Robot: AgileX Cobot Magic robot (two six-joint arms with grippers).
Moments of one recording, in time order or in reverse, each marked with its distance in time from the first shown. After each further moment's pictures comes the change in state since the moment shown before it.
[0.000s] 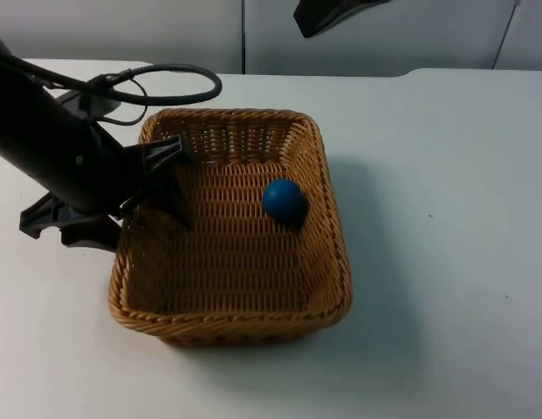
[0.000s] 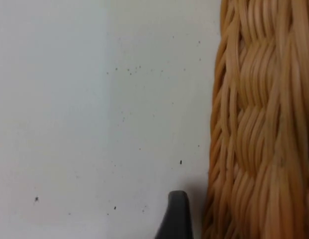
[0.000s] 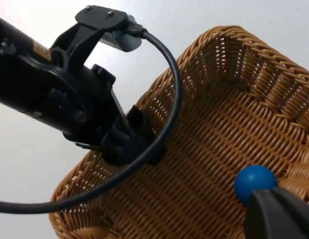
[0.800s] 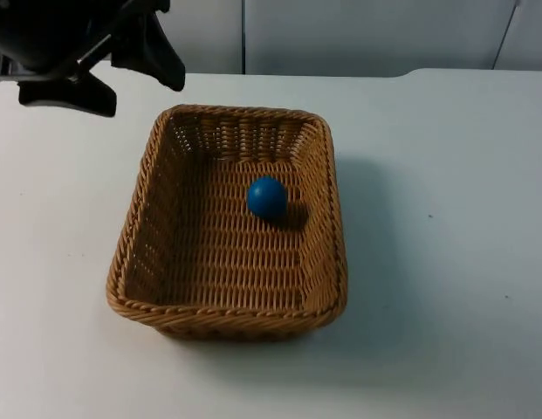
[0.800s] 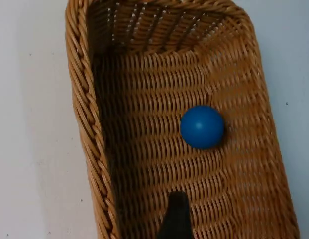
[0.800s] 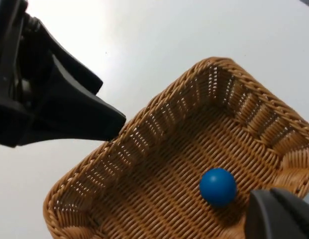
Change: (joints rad) right arm 0.000 -0.099 0.000 -0.069 -0.004 0.019; left arm 0.000 -0.394 0.000 0.138 0.080 0.018
